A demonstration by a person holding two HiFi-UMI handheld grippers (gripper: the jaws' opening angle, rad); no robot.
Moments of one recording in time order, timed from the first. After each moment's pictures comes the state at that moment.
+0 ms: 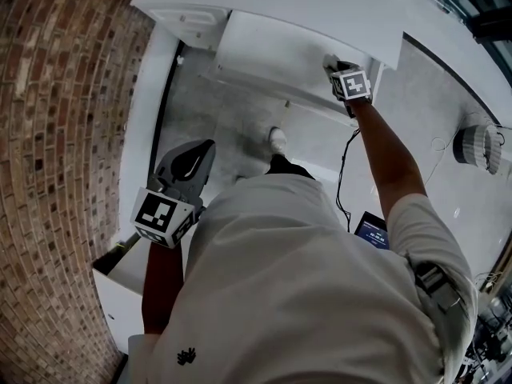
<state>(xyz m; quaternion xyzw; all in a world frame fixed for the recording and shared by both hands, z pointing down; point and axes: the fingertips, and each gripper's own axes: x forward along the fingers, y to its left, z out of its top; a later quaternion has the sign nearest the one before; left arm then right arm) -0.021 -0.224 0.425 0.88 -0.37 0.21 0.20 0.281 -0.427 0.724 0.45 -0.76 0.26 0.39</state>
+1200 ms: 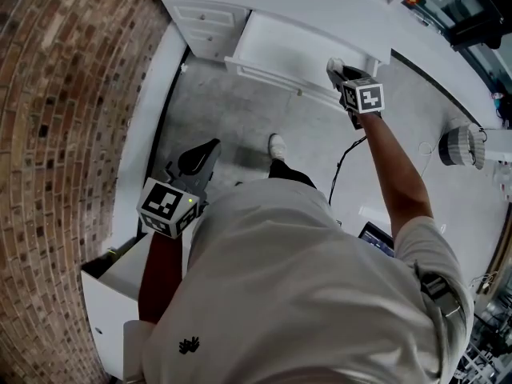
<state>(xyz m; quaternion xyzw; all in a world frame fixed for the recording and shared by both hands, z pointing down) -0.110 -0.105 0.410 0.91 -0.35 0.15 0.17 0.198 -0.313 0.564 0.48 -0.79 0.20 0.32</state>
